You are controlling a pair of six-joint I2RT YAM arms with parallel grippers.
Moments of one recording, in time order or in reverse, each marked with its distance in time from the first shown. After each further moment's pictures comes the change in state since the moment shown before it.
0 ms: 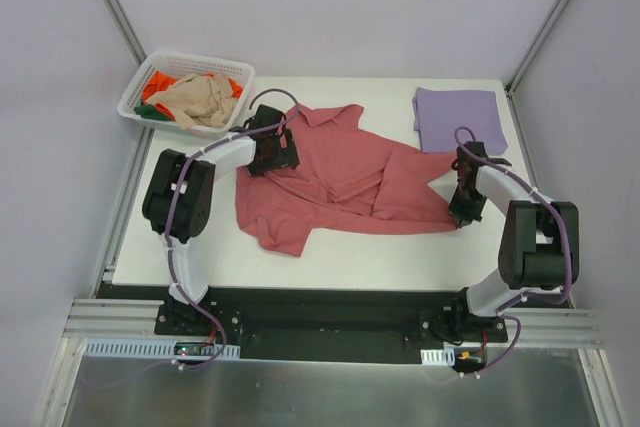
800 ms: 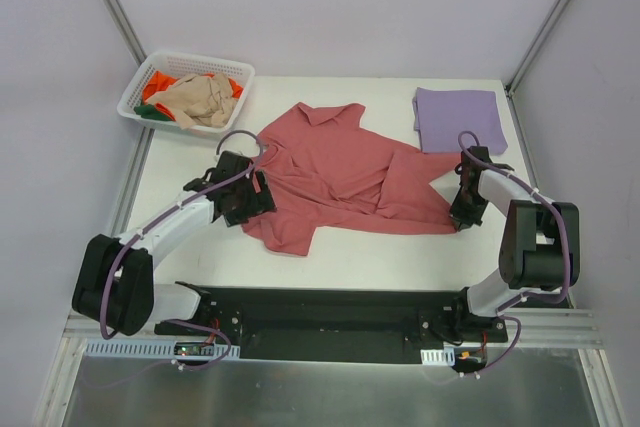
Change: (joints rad) left arm -0.003 -0.602 -0.502 -0.073 0.114 -0.098; right arm -0.055 -0.002 -0.041 0.066 -0.041 0.010
